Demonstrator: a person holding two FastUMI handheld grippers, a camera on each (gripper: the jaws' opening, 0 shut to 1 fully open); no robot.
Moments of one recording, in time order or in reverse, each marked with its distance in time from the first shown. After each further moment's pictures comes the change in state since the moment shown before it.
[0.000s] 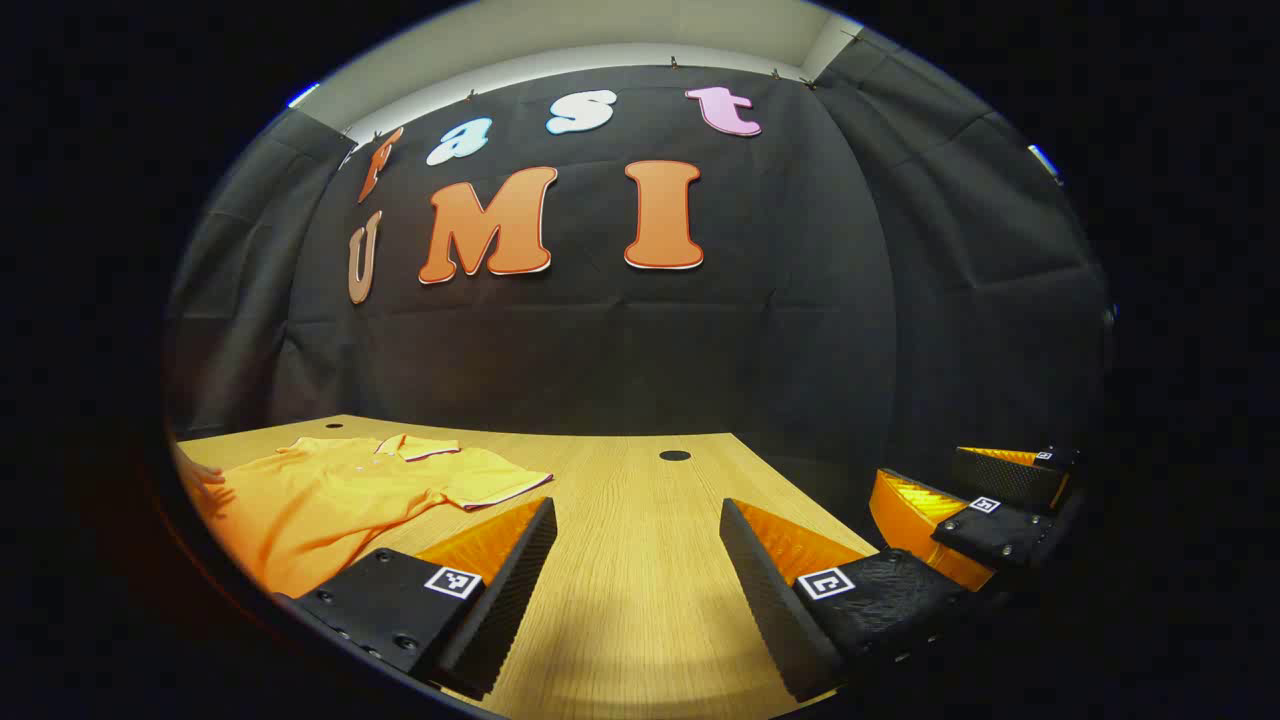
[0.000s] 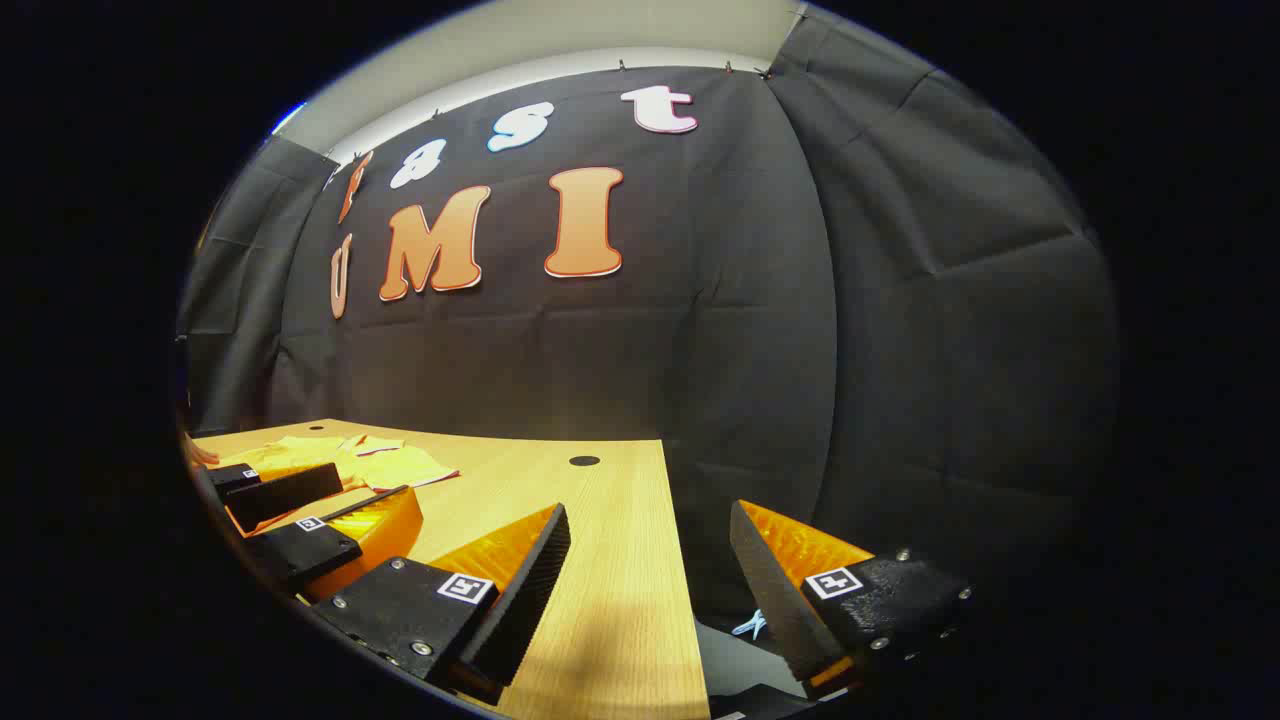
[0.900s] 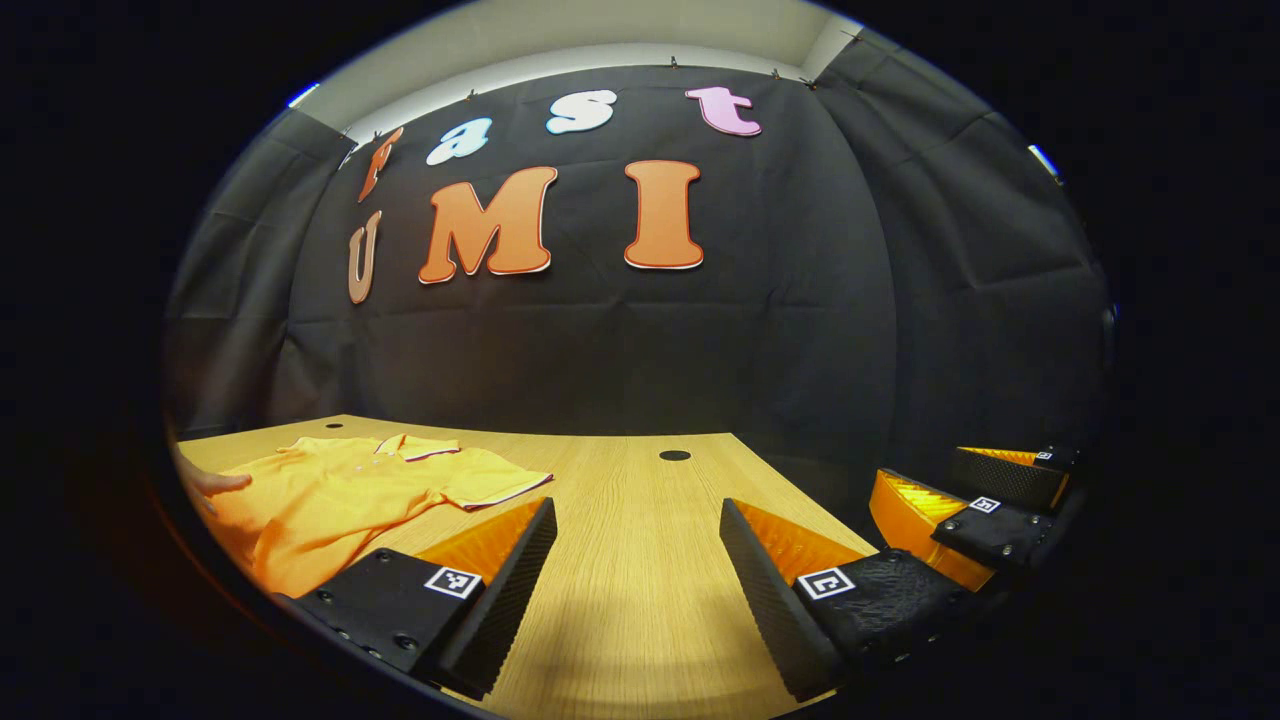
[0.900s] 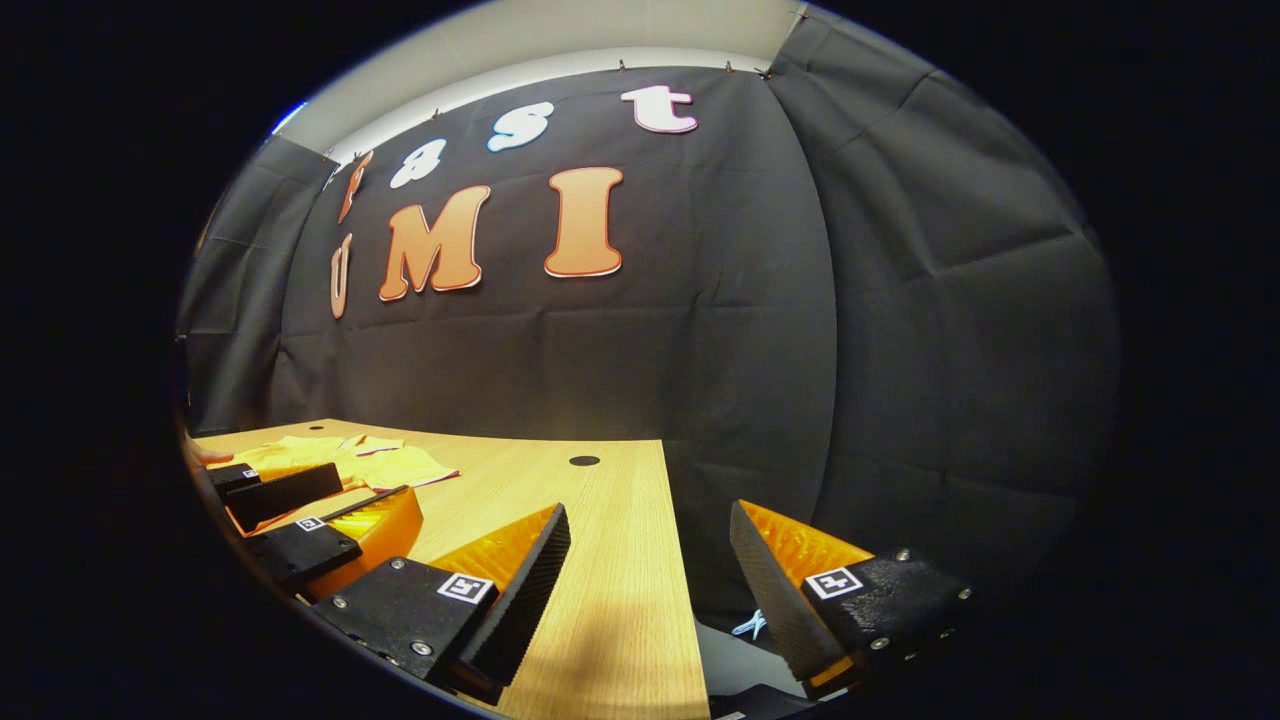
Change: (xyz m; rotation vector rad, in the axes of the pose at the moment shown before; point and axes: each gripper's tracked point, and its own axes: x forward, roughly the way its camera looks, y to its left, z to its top) left arm 0.000 0.000 0.000 -0.001 0.001 0.000; right arm 0.000 0.000 0.000 0.000 0.000 0.000
